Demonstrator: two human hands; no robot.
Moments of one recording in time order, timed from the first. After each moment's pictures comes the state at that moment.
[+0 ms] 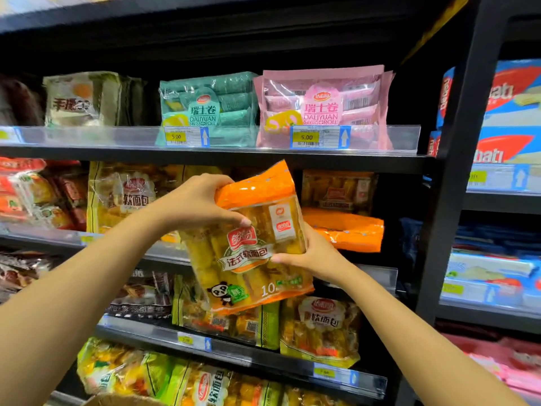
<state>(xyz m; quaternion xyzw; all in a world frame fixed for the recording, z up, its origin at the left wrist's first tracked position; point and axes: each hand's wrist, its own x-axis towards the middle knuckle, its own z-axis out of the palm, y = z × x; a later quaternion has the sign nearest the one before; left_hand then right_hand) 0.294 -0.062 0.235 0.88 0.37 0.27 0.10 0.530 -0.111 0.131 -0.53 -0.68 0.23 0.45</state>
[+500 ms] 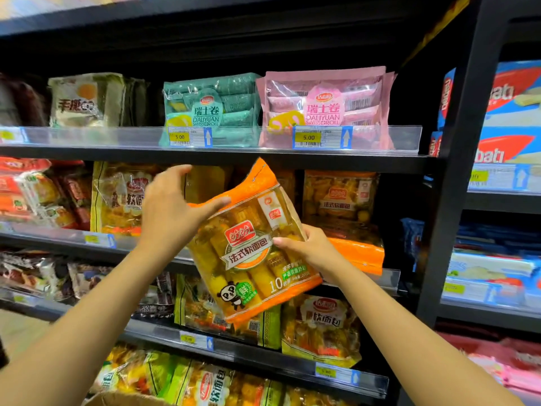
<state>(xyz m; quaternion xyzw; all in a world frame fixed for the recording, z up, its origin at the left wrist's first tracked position) 0.276 -0.060 0.195 0.71 0.48 0.51 -0.04 0.519 -0.105 0.136 -0.50 -0.59 0.36 0.52</state>
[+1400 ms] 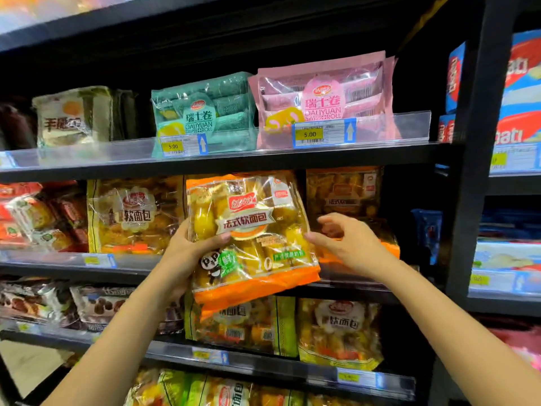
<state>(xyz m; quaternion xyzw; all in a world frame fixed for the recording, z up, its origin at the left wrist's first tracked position) 0.268 -0.021 0.147 0.63 0.31 0.47 0.53 0.545 -0.128 0.153 -0.66 -0.62 0.07 0.41</state>
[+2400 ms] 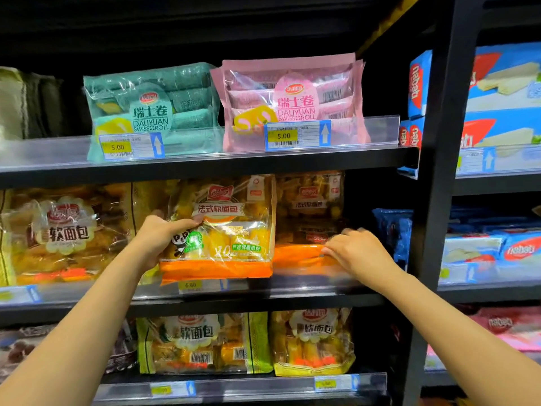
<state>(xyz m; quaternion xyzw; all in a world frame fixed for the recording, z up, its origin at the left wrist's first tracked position) 0.304 0.065 0.177 0.66 0.40 0.43 0.46 0.620 -0.111 0.113 -0.67 -0.64 -0.37 0.07</state>
